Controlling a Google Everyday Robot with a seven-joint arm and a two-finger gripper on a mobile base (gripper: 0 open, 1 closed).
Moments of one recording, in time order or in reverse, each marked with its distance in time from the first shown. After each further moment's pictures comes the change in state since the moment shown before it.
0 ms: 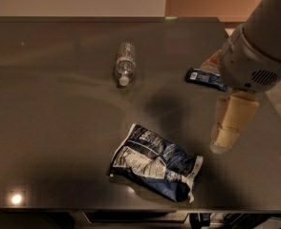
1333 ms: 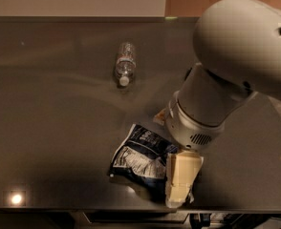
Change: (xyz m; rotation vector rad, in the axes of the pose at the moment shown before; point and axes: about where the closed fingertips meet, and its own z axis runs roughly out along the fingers) arm -0.055 0.076 0.098 -0.185 -0.057 -0.115
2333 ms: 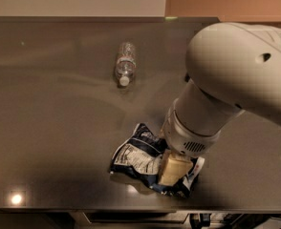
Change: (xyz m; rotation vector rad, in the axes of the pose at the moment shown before) arm 0.016 -0.012 0.018 0.078 0.054 0.115
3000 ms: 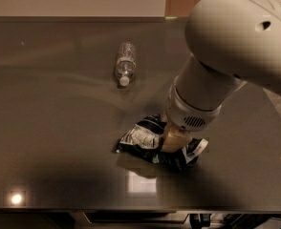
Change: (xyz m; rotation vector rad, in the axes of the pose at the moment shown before) arm -0.002 -0.037 -0.024 0.053 0.019 0.011
